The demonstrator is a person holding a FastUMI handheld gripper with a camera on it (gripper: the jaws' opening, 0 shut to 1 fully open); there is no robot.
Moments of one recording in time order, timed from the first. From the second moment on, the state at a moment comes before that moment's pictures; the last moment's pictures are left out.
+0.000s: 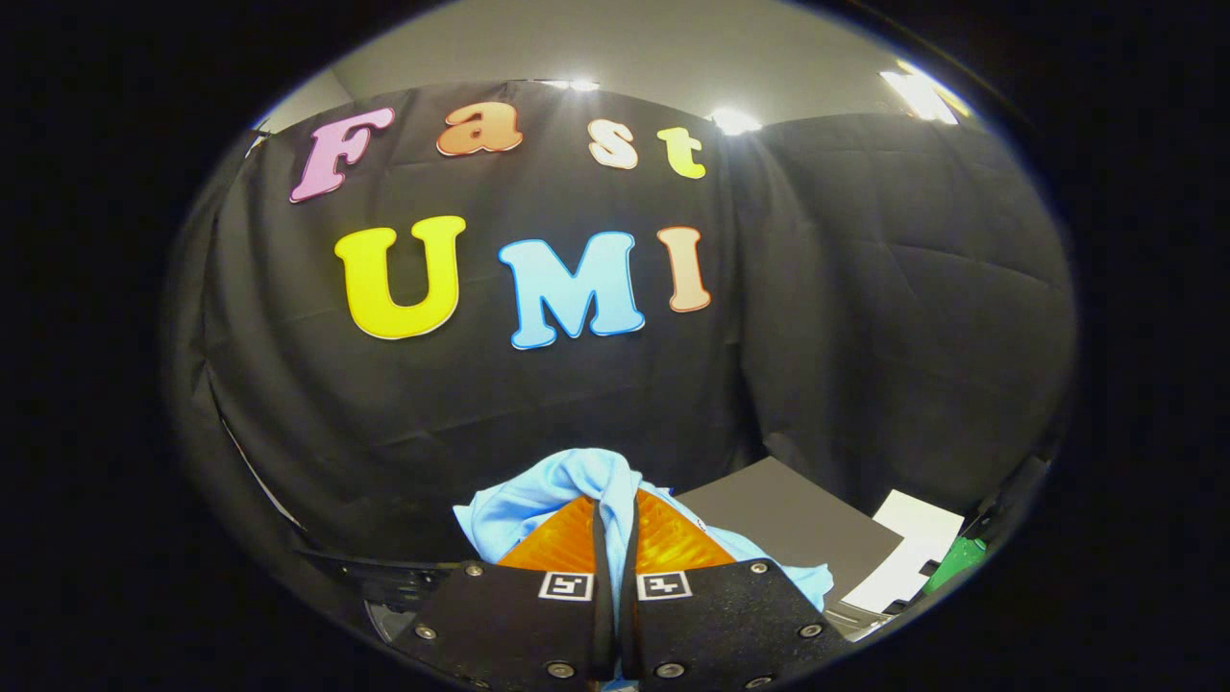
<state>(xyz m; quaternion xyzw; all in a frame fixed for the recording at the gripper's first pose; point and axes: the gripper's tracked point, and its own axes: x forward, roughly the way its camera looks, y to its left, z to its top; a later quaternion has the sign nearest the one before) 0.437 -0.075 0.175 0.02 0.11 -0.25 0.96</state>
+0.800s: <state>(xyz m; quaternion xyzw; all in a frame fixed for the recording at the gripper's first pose) 0.424 0.144 0.146 0.01 0.13 -0.14 0.98</state>
